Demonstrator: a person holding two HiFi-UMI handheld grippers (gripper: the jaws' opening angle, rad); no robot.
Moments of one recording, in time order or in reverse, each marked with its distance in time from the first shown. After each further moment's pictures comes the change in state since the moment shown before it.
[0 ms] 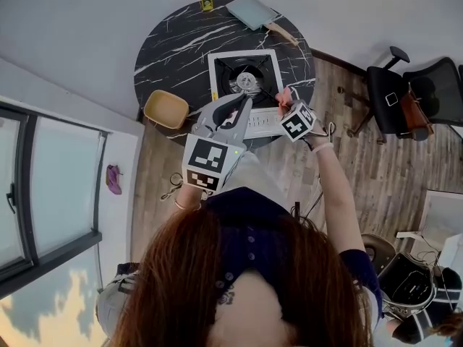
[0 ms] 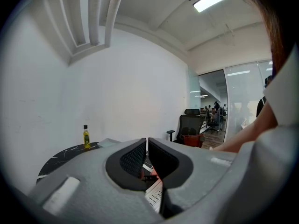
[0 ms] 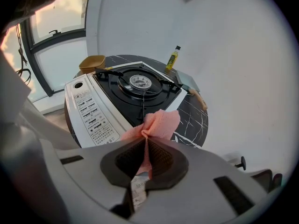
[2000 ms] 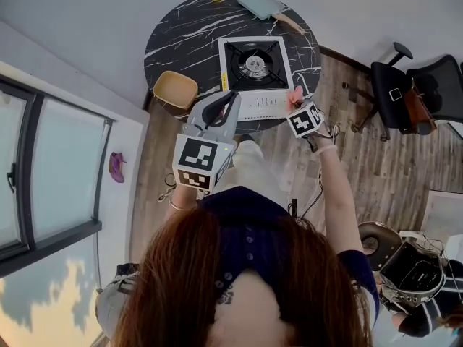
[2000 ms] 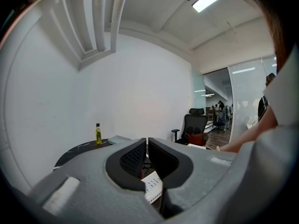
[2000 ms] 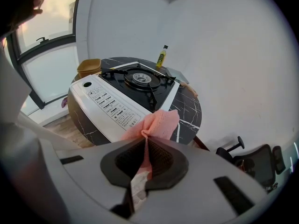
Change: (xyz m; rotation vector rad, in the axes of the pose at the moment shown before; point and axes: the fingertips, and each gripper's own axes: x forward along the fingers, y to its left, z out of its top) left arm -0.082 -0.006 -0.022 -0.007 -0.006 0.086; right arm -0.029 0.039 -0.035 0.163 -0.003 -0.078
